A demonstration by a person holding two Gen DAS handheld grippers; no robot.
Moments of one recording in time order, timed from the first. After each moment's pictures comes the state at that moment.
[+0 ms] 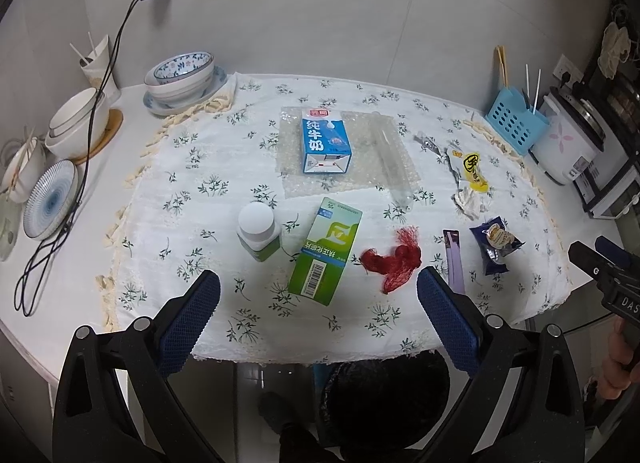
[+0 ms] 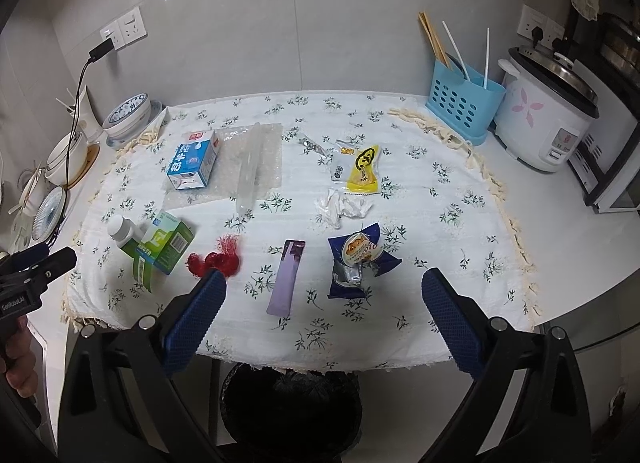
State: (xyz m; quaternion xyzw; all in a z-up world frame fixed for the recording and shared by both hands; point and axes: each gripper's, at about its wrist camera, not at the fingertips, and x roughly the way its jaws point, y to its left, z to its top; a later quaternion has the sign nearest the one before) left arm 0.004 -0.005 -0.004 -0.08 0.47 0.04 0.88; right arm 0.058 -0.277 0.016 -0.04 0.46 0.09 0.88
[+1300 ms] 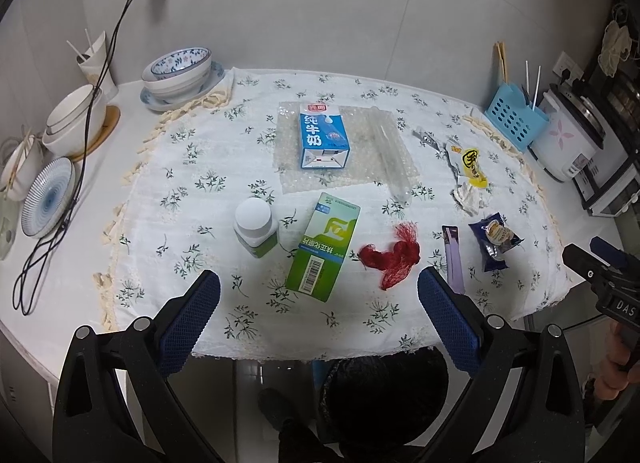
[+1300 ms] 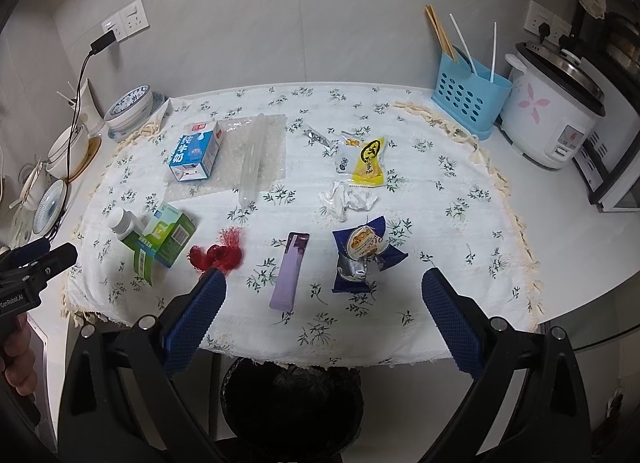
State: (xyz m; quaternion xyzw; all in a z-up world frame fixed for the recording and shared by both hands) left arm 0.006 -0.006 -0.007 -0.08 0.48 0.04 0.87; right arm 0.060 -0.273 0.012 -0.04 0.47 0.10 0.88
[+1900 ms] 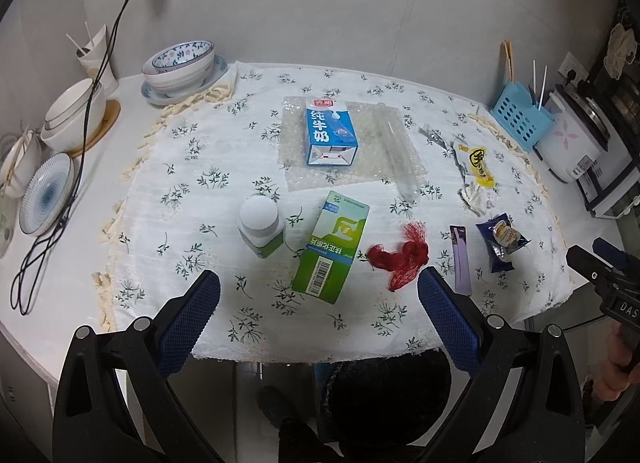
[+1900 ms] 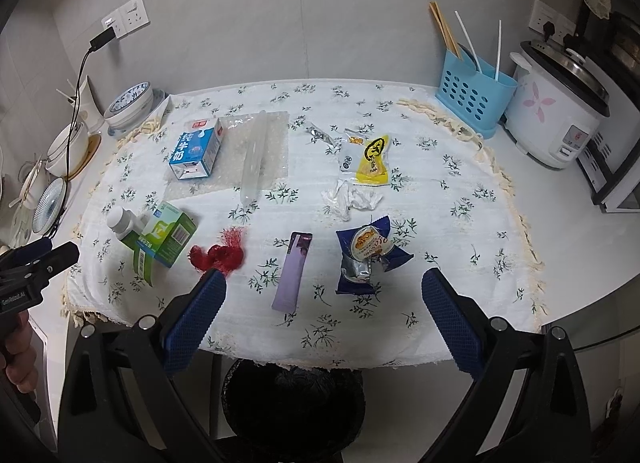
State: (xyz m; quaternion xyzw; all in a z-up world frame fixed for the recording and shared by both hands) left arm 0.014 0.004 -0.016 -0.08 0.48 0.04 0.87; right arm 0.064 -0.266 0.006 -0.04 0.48 0.10 0.87
